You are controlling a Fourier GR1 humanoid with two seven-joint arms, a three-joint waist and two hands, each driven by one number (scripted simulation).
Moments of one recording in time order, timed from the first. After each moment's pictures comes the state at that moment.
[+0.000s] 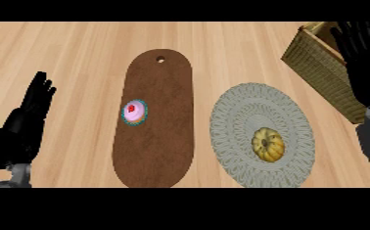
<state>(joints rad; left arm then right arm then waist) -0.01 0.50 -0.11 -1.62 0.26 0.33 0.05 -0.37 -0.48 -0.04 -1.54 -0.36 -0.12 0.11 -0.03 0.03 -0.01</state>
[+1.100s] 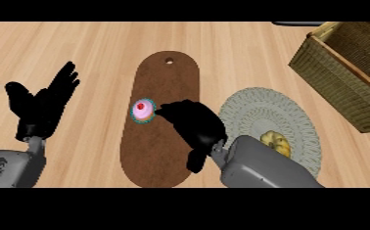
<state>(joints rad) -0.19 0.49 -0.13 -1.42 0.33 0.17 0.18 -0.66 -0.21 0.86 -1.43 0.44 0.15 0.48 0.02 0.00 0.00</state>
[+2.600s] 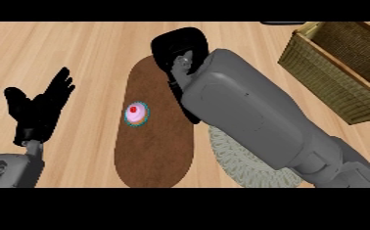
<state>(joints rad) -0.17 0.46 -0.08 -1.36 0.30 0.15 0.14 -1.21 -0.10 0.52 -1.19 0.21 0.86 1.02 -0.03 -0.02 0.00</state>
